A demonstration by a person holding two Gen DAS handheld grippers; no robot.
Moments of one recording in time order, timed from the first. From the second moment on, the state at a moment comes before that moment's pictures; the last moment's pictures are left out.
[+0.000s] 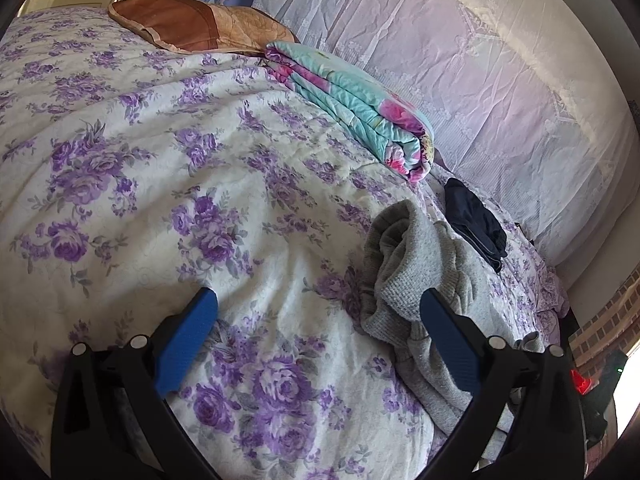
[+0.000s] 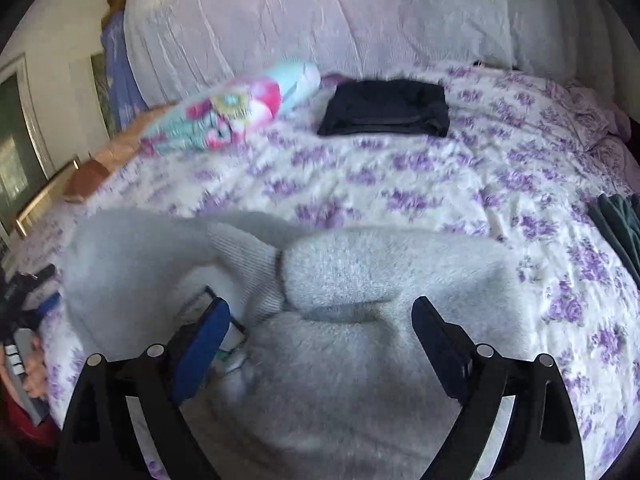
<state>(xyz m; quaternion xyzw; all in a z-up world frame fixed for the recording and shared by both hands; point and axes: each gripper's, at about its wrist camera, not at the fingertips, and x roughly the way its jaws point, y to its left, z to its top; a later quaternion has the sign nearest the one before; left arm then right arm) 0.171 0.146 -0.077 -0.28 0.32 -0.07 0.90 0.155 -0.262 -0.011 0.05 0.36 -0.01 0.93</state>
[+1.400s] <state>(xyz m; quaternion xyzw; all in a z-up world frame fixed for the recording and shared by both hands) 0.191 0.077 -0.080 -0.36 0.40 -0.12 0.83 0.112 -0.275 -0.015 0.06 0.30 0.01 0.95</state>
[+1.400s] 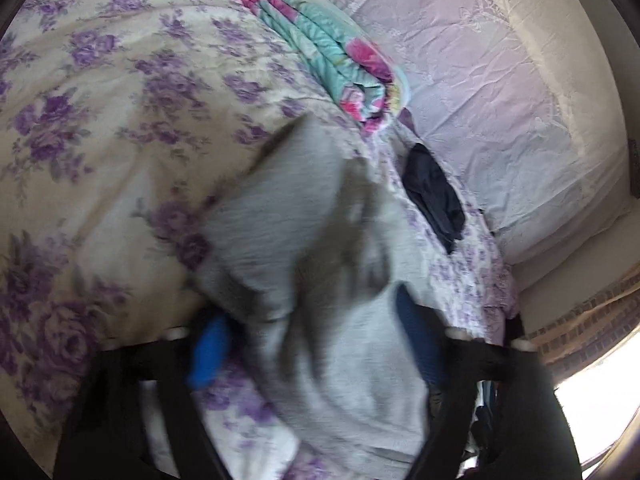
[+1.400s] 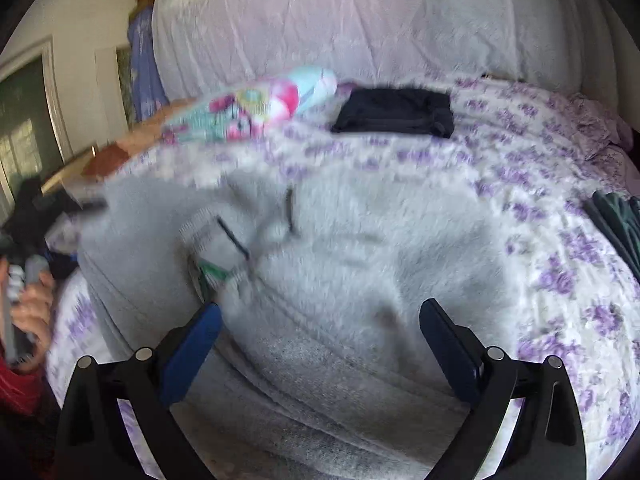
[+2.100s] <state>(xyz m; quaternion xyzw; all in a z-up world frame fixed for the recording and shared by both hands) 0.169 0.054 -0.026 -0.26 0.32 -0.14 0.90 0.173 -0.289 -0.047 0.05 0.41 -0.05 0.91</state>
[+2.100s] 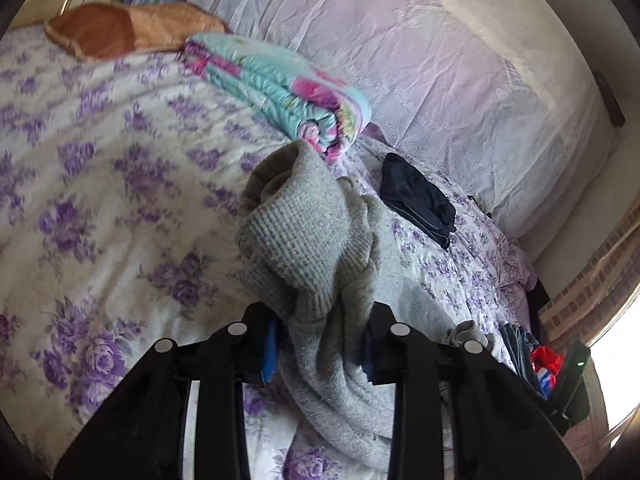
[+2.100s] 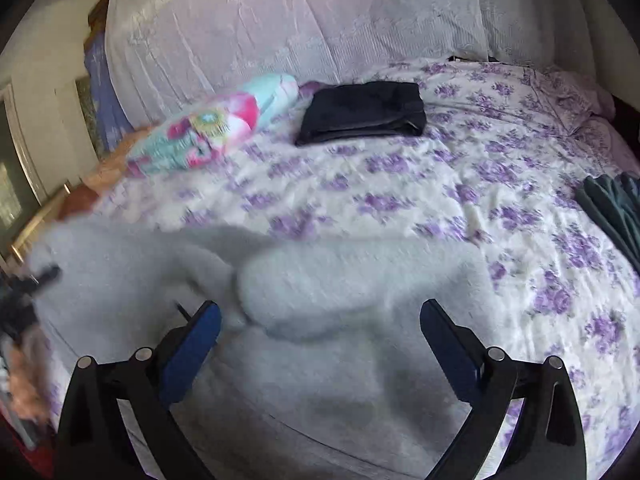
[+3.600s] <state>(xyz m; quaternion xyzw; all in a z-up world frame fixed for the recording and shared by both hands) 0.018 -0.319 -0.034 0.29 0.20 -0.29 0.89 0.041 -0.467 -0.063 0.36 0.24 -0.09 0.90</state>
